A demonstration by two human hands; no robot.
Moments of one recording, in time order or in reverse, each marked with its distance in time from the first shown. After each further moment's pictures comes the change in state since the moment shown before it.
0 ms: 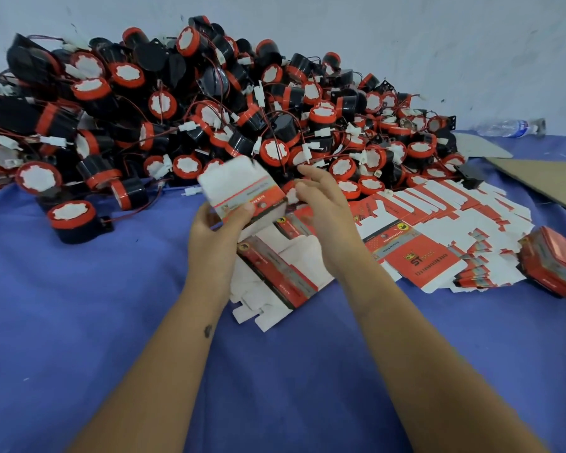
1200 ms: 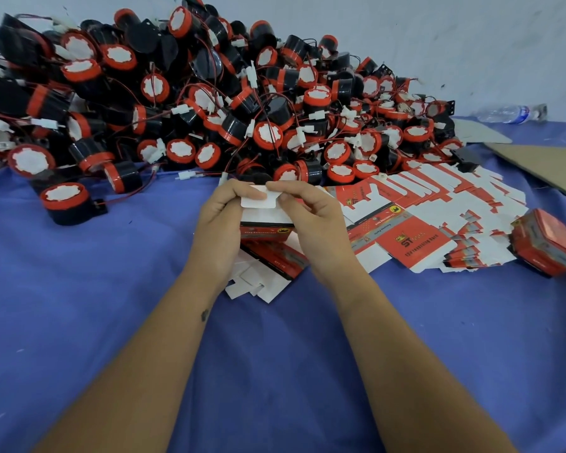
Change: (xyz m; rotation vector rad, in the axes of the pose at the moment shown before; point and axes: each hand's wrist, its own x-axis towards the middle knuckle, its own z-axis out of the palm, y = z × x) left_hand -0.014 0.001 0.004 0.032 -0.288 0.176; right_hand -0.038 0.015 0.002 -0.023 -0.078 -0.197
